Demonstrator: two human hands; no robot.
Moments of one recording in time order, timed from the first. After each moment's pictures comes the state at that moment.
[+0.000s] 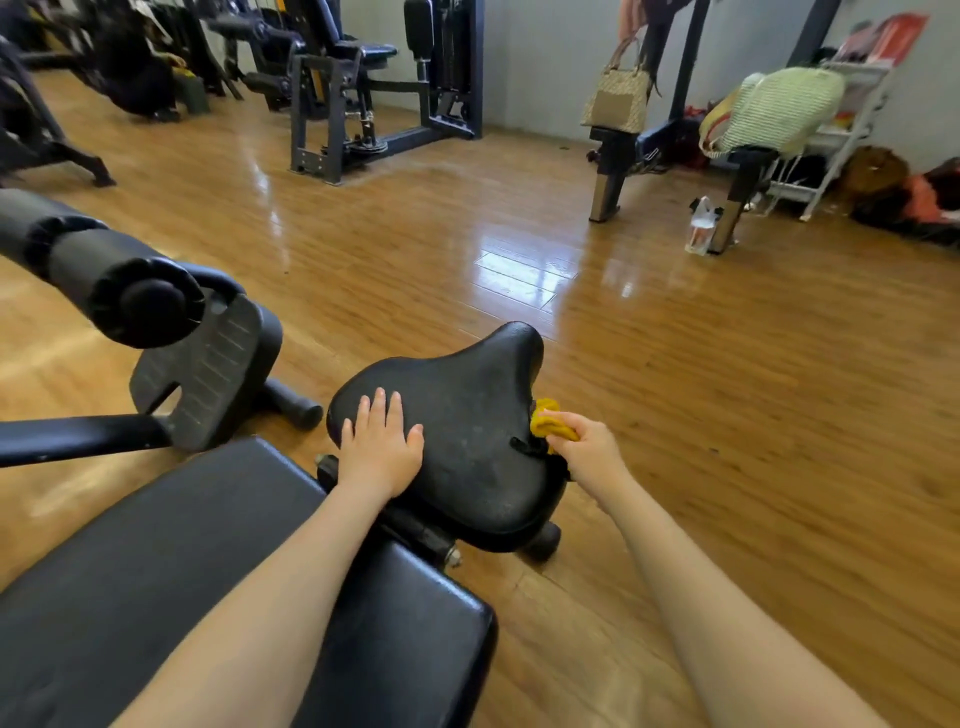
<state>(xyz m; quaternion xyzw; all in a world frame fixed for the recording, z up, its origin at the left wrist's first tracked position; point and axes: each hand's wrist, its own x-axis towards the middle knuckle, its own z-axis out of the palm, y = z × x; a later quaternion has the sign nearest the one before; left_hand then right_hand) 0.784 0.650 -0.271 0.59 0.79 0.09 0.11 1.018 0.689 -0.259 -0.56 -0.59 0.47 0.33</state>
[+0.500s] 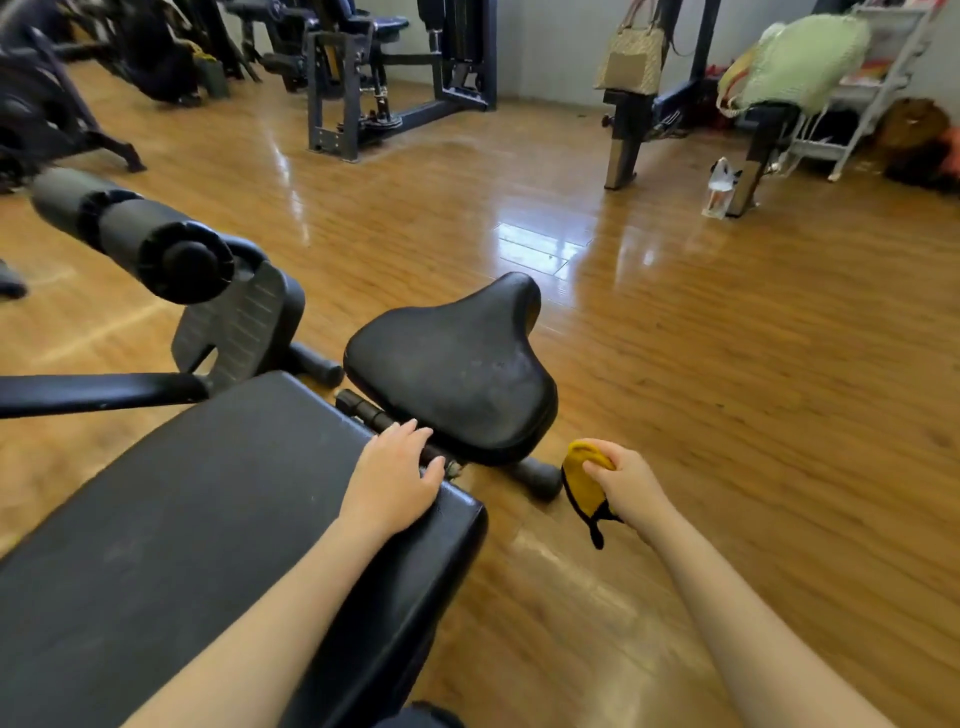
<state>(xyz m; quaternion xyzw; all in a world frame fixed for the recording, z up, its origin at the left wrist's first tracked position) 0.839 0.517 -0.247 0.66 0.73 0.14 0.10 1.088 0.577 -0.266 -0.60 -0.62 0.44 0.24</state>
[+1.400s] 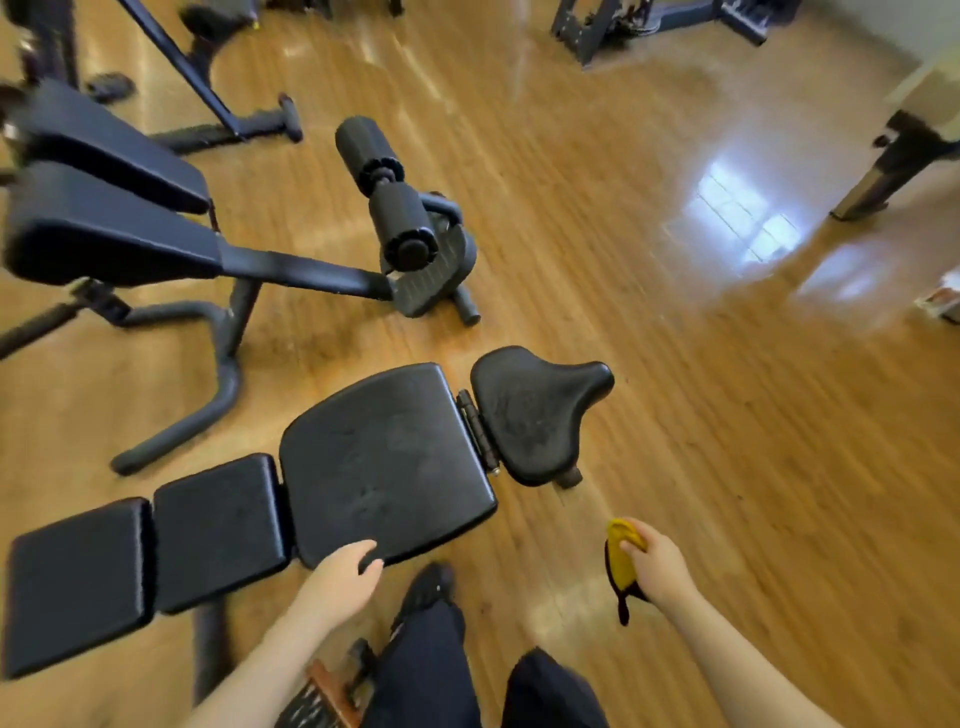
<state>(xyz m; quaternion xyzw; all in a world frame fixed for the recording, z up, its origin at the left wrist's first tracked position) 0.882 0.331 0.042 0.24 0.88 0.09 0.40 1.138 0.583 0.036 -0.60 -0.65 0.46 -0.08</state>
